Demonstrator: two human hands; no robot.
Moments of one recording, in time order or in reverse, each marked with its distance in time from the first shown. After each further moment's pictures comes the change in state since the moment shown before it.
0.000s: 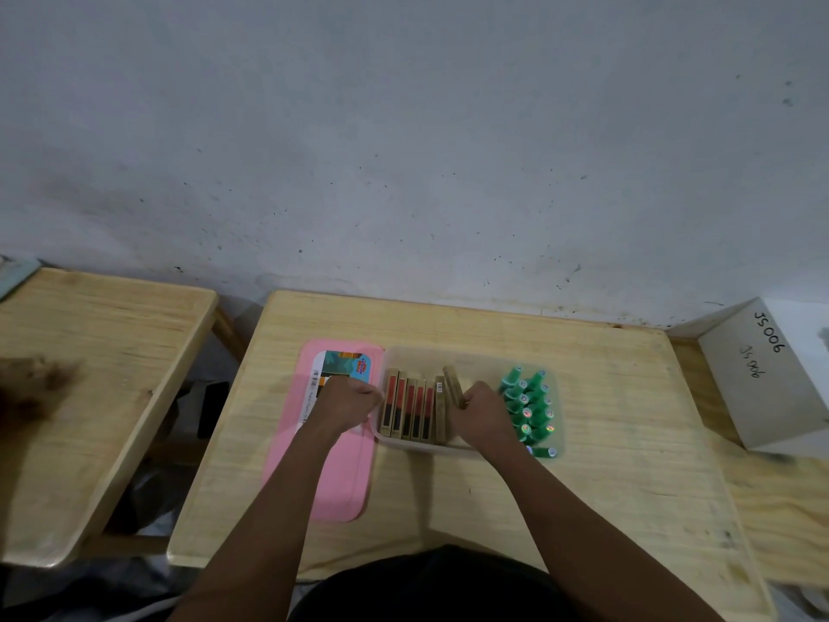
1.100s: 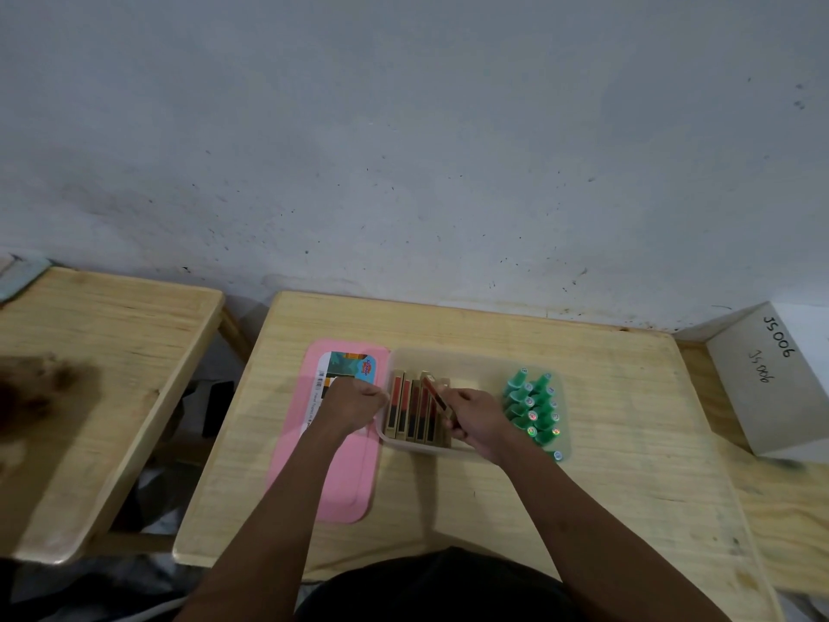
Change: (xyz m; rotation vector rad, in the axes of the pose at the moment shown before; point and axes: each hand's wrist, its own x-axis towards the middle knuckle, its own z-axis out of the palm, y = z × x) left_hand 0.001 -0.003 0.001 -0.012 0.015 0.000; right_hand -0.006 -0.012 0.001 0.737 -0.301 0.124
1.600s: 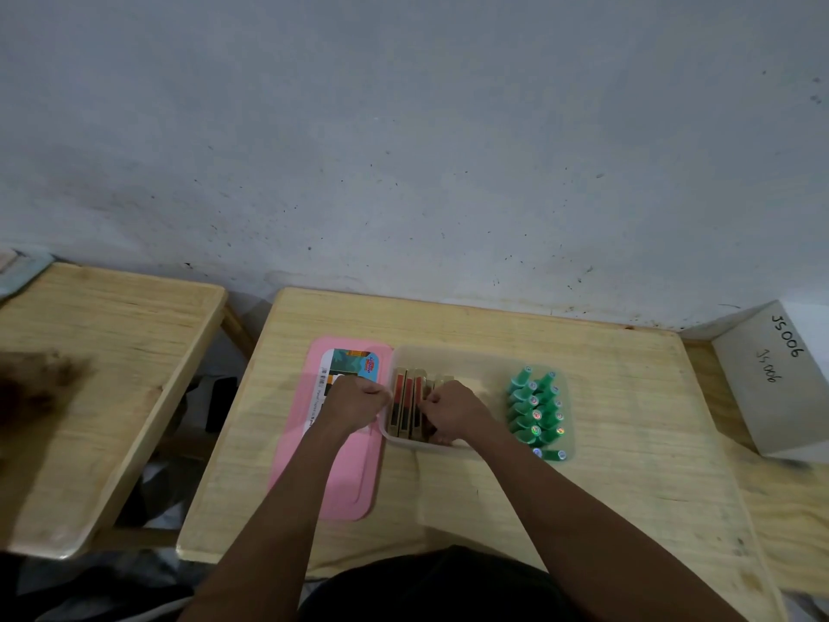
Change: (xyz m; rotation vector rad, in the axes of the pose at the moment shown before) left_hand 0.000 -0.002 -0.001 -0.003 0.002 0.028; right_hand 0.008 -0.020 0.030 -0.834 -0.012 -0.046
